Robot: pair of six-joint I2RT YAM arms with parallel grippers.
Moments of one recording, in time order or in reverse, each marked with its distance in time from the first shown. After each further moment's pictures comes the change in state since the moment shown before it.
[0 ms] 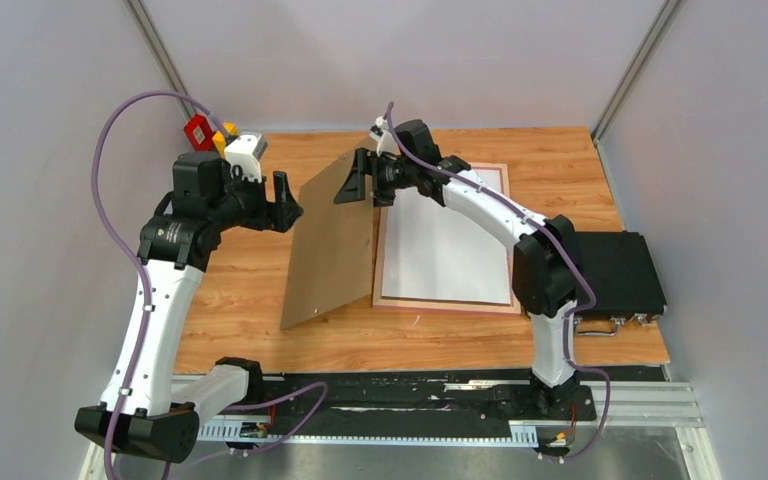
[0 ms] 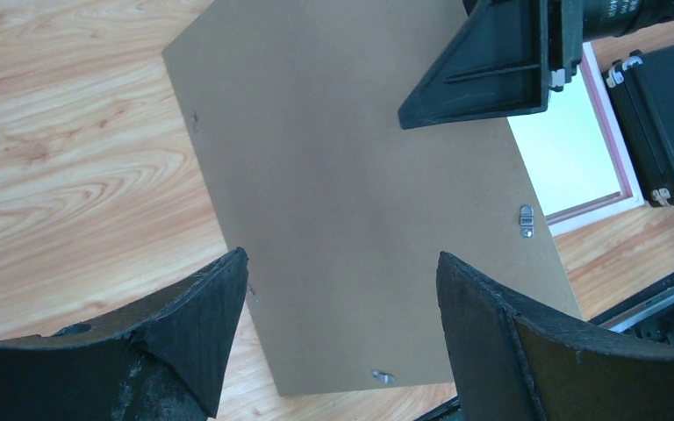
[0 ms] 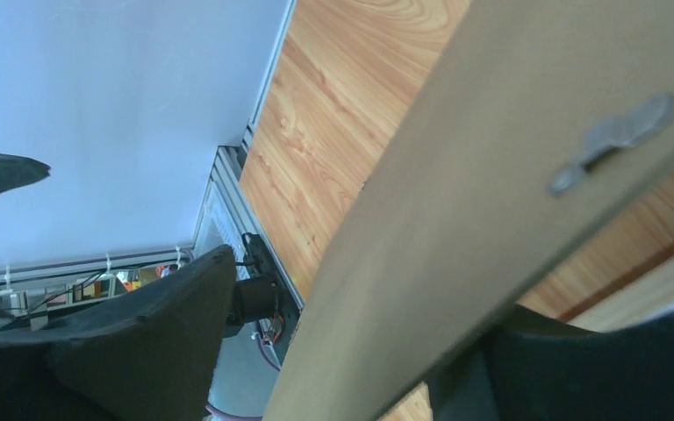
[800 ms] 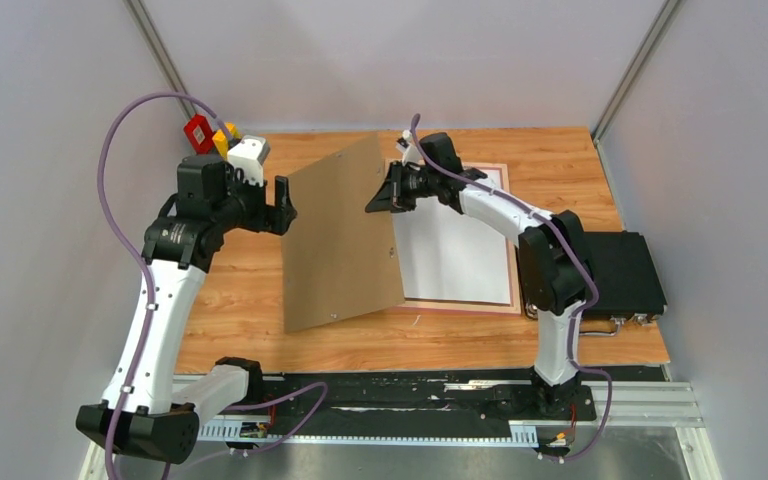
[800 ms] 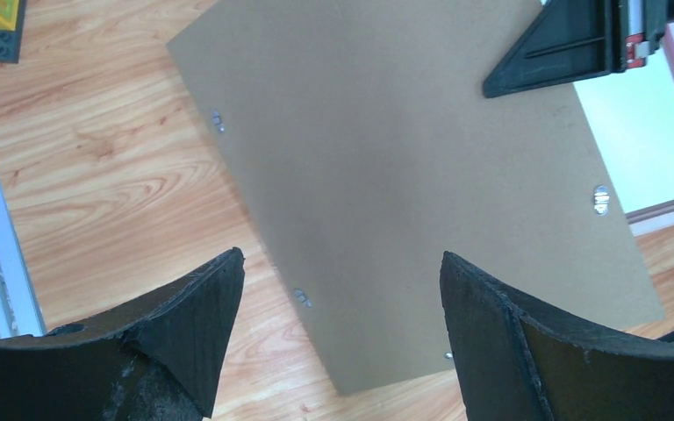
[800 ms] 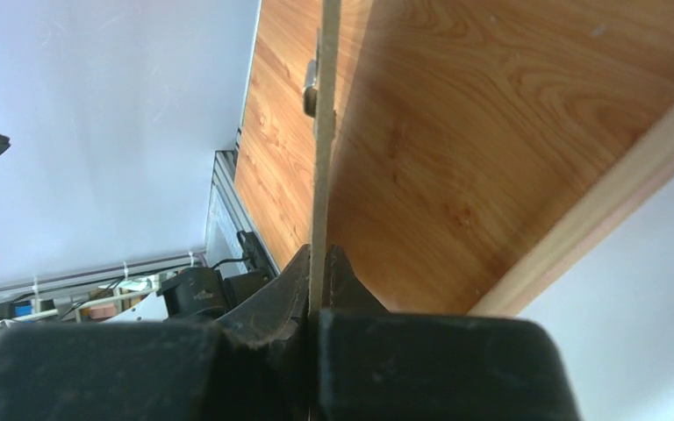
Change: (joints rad) left arm 0.000 -0.004 -0.029 0.016 -0.095 0.086; right arm -0.110 -0.029 -0.215 0.141 -0.071 0.034
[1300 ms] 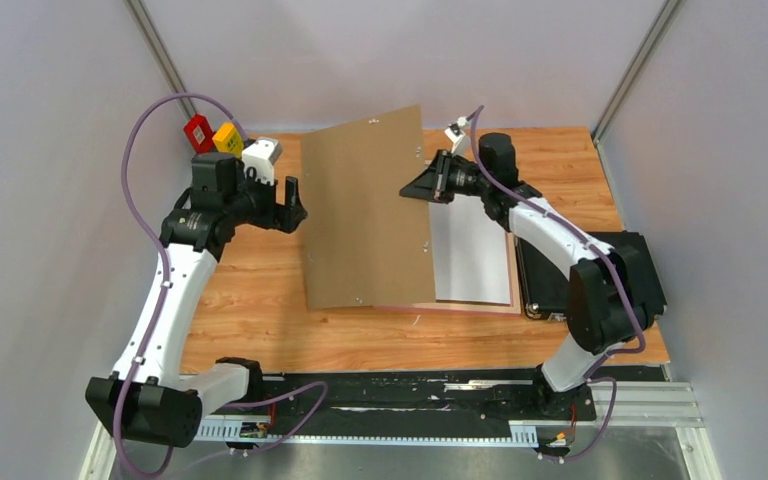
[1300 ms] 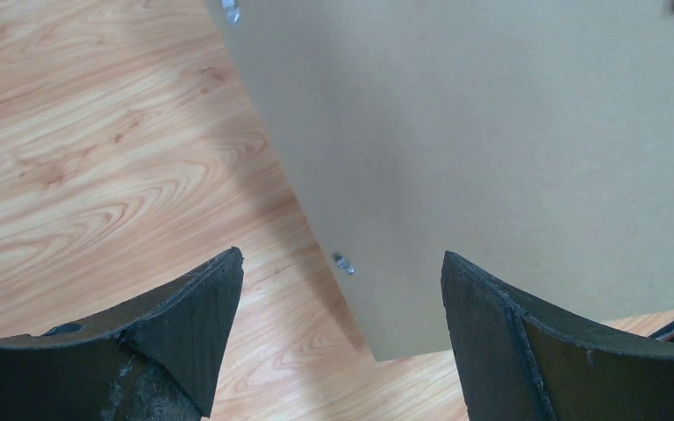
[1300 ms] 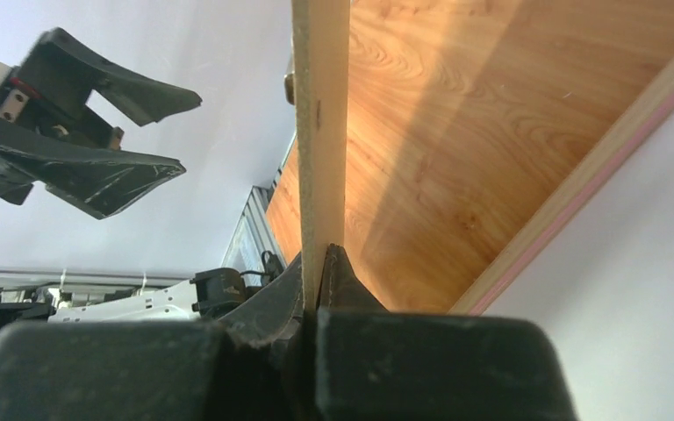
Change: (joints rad) left arm 0.023 0.065 -0.087 0.106 0.089 0.035; right arm -0.140 -0.323 -0.337 0.277 -0.077 0.055
